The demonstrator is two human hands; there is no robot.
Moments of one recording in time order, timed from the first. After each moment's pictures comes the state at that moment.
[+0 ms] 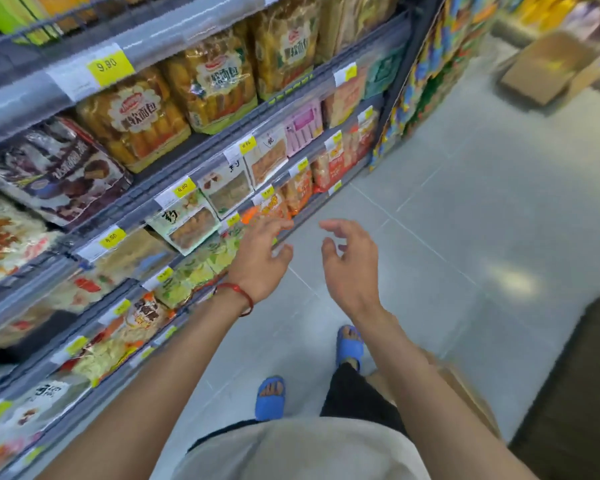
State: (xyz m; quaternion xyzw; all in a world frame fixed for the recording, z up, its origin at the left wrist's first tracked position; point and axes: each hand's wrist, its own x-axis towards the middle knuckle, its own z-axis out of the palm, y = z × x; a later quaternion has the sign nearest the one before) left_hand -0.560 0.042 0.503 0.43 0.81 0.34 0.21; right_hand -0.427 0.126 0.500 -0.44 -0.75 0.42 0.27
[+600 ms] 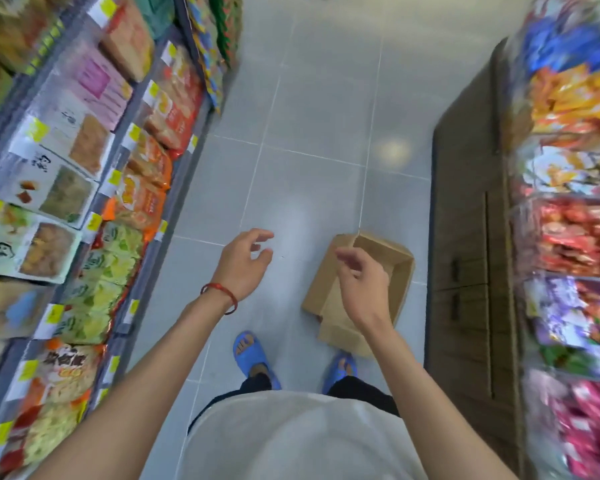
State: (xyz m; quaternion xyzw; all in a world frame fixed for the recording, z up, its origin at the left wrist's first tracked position) left_hand -0.374 0.000 0.463 0.54 0.68 0.25 0.42; right_hand -0.160 -0.027 0.466 -0.71 -0.48 0.40 0.31
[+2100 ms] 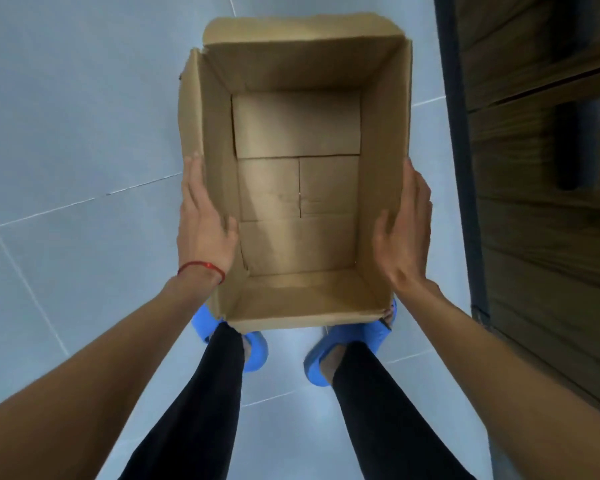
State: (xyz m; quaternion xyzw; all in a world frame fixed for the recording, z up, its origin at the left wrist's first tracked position) left_hand -0.078 0.082 -0.167 0.67 0.65 0.01 0.36; right_hand 0.165 -0.027 -0.160 -0.89 -0.33 0.28 0.14
